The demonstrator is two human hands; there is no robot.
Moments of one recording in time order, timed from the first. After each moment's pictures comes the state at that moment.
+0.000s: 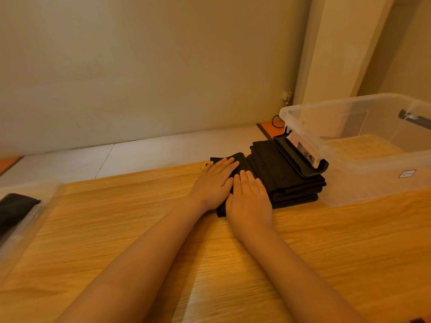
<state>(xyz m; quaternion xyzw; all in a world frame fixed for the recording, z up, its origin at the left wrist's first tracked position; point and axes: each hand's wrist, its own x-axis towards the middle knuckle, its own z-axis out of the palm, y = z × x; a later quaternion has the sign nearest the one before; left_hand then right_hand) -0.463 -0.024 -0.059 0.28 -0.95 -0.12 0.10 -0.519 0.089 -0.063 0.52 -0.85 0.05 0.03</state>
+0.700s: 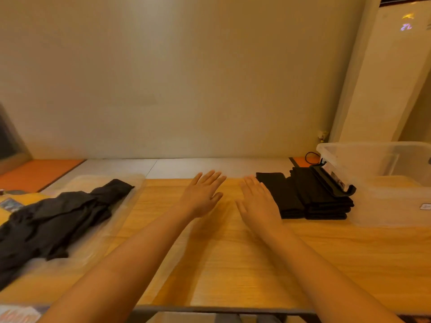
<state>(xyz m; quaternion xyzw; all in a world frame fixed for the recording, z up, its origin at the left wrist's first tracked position) -0.287 -0.004 -0.007 0.38 -0.92 0.05 0.07 -0.433 0.106 -0.009 0.65 -0.74 0.15 0.06</state>
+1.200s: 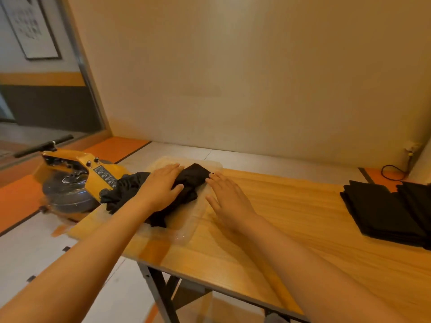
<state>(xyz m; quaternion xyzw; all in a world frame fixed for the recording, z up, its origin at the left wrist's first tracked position) 0.002 -0.019 0.014 0.57 -0.81 0.02 0.14 -0.208 0.017 -0.015 0.82 -0.53 0.21 -0.02</state>
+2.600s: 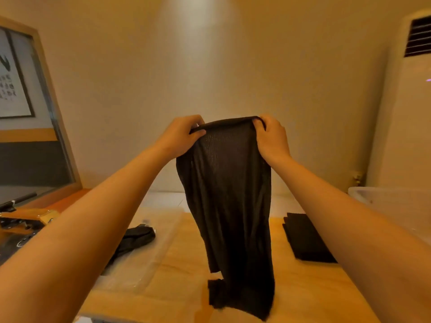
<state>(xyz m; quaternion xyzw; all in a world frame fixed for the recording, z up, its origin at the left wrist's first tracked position) -0.180 0.019 0.250 0.38 -0.85 0.01 0.37 -0.398 0.058 0.219 0.59 -0.53 0.61 0.03</state>
